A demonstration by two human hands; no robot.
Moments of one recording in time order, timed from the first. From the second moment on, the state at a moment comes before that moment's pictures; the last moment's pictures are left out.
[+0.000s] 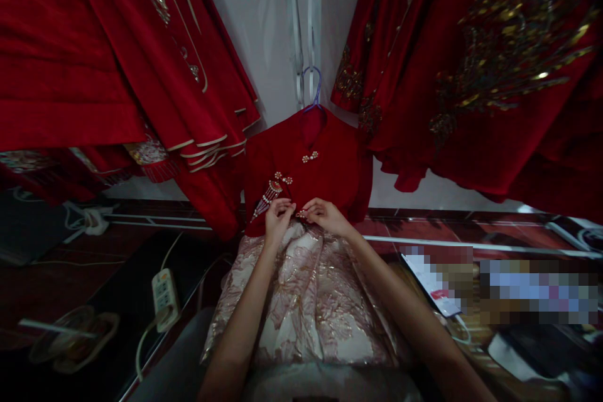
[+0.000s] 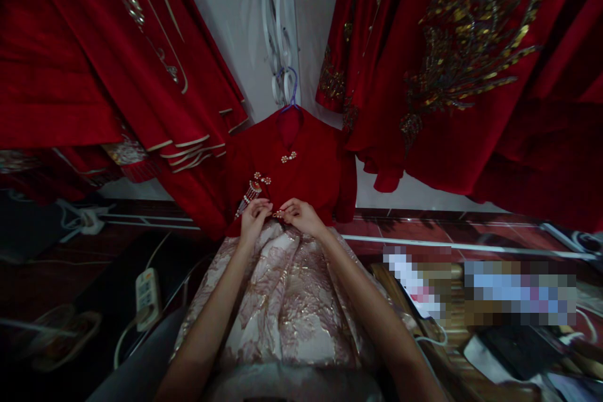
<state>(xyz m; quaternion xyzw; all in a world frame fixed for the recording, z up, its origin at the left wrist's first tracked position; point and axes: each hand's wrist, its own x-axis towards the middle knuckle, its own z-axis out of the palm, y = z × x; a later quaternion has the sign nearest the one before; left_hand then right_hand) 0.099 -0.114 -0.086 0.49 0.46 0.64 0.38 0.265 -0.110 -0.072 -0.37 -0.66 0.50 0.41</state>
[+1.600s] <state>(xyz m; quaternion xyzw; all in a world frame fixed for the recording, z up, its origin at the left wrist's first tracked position) 0.137 -0.032 0.028 0.82 0.45 0.34 -0.13 0.333 -0.114 -0.025 -0.28 -0.67 0.64 0.27</state>
